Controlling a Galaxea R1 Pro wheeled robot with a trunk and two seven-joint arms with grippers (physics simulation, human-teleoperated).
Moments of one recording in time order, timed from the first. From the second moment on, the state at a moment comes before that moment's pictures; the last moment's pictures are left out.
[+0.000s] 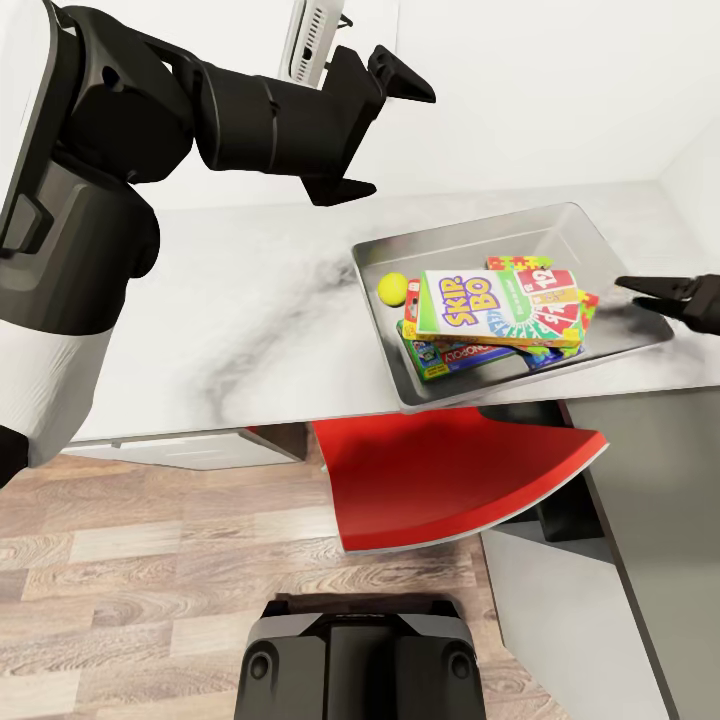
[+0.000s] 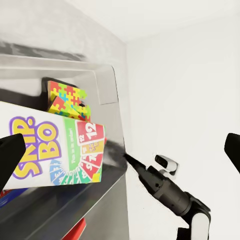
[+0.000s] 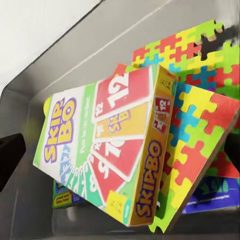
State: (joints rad) left arm -1.71 0.14 -0.64 -1.57 2.25 0.40 0.99; right arm -0.96 -0.83 -0.05 -1.47 -1.31 0.98 0.25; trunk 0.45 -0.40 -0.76
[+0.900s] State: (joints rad) left arm -1.70 0.14 -0.65 -1.54 2.24 0.41 0.99; right arm -0.95 -0.84 -0.11 -1.48 -1.33 0.98 0.27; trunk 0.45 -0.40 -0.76
